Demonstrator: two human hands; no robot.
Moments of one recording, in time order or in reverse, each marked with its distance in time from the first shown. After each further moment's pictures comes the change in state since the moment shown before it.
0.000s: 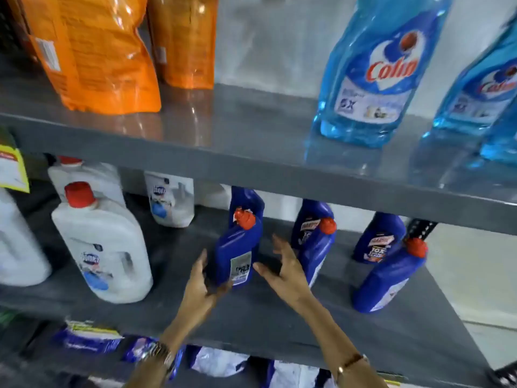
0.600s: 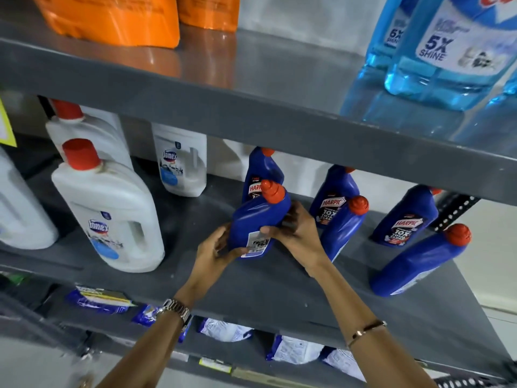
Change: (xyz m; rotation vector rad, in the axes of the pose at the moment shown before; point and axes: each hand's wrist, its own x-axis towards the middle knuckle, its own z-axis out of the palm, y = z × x) left_hand 0.026 -0.020 -0.014 -0.081 -0.114 -0.033; right_hand 0.032 -0.017 0.014 0.453 -0.049 0.028
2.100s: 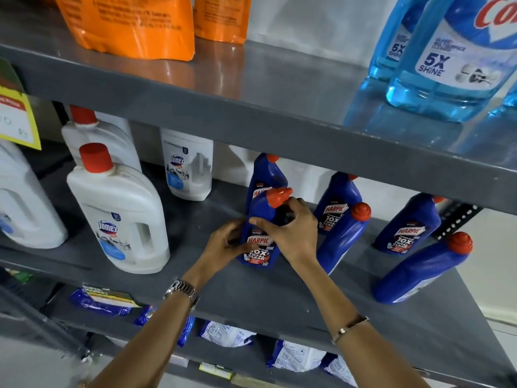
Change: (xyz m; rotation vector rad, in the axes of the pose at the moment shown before) left_hand 0.026 0.010 -0.003 0.095 -0.159 -0.023; right_hand 0.005 -0.020 0.025 -0.475 0.317 -0.178
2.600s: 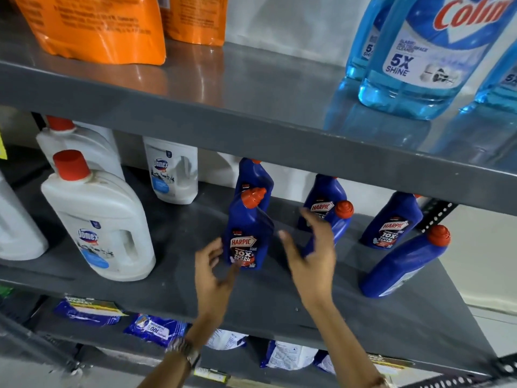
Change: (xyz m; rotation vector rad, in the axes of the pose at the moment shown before) left_hand -0.055 -0.016 0.049 -0.069 0.524 0.074; right_hand -0.044 0.026 -0.035 0.133 0.239 -0.078
